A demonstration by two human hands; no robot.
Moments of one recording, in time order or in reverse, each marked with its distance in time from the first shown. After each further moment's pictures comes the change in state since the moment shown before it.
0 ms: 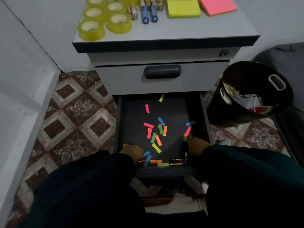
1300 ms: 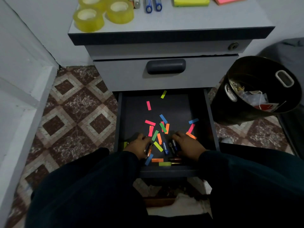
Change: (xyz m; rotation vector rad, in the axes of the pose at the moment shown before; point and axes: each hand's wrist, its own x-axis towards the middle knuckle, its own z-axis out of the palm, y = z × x) left_hand 0.012 0.000 0.002 -0.424 0.151 0.020; right_hand 0.004 -0.028 0.014 -0.108 0.141 -0.336
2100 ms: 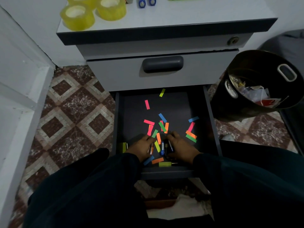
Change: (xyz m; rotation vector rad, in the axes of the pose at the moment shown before) left_hand 0.005 0.013 0.002 -0.010 -0.010 0.081; right_hand 0.009 -0.014 0.016 0.261 0.048 -0.013
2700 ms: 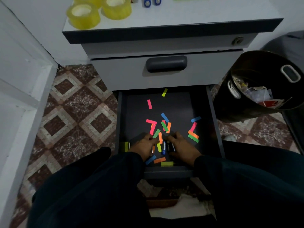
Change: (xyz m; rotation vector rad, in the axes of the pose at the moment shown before) left_hand -0.001 0.000 0.000 0.078 -0.006 0.001; right_hand 0.001 -0.001 0.008 -0.057 0.030 0.003
